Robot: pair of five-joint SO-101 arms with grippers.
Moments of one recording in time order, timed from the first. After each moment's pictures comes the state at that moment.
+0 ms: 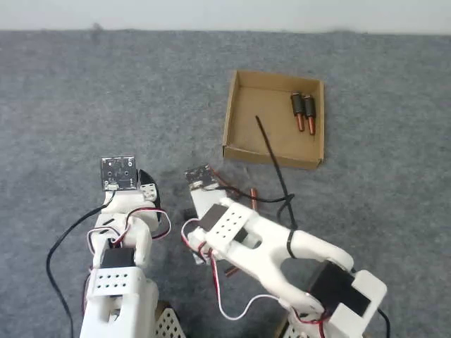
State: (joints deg) left arm -9.8 -66.3 97.0 16.4 4.4; right arm -56.1 -2.8 39.6 59.0 -33.6
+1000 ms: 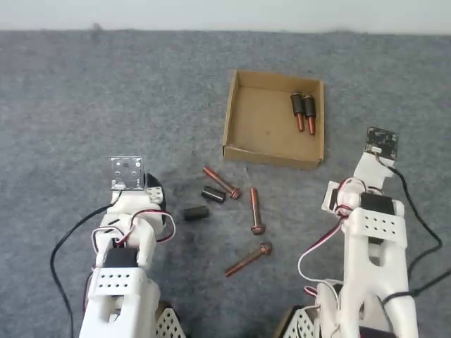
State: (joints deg) left arm -6.9 -66.3 97.0 19.4 4.4; right arm 8.1 -36.2 60.6 50.0 -6.5
